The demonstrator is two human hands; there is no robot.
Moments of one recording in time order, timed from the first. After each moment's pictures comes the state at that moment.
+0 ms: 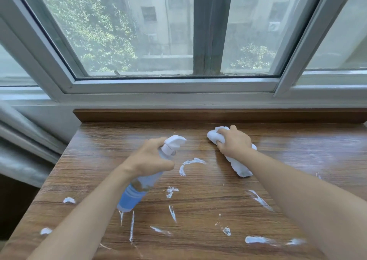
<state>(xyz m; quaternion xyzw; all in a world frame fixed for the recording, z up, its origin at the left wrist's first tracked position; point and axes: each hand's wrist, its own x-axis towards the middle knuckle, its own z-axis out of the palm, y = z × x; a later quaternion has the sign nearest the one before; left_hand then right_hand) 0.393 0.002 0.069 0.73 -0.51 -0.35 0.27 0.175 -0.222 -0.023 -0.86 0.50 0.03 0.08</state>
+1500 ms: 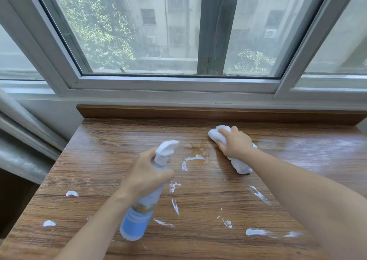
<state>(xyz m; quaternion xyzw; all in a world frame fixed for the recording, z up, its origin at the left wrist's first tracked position) 0.366 0.071 0.068 0.76 -0.41 -0.31 0.40 0.170 -0.213 -0.031 -0.88 0.47 0.04 0.03</state>
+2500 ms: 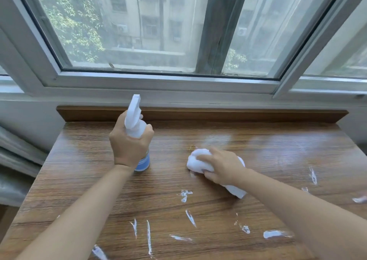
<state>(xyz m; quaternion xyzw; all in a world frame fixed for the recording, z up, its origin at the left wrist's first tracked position) 0.482 -0.006 0.030 0.68 -0.39 0.00 0.62 0.209 -0.121 -0.021 -0.94 0.34 0.07 0.05</state>
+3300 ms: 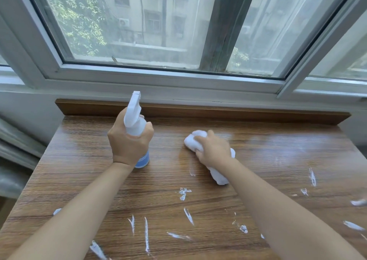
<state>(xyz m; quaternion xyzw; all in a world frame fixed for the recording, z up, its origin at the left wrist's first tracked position) 0.486 0.000 0.024 0.68 -0.39 0.03 0.62 0.271 -0.133 -0.016 -0.87 0.48 0.07 0.04</state>
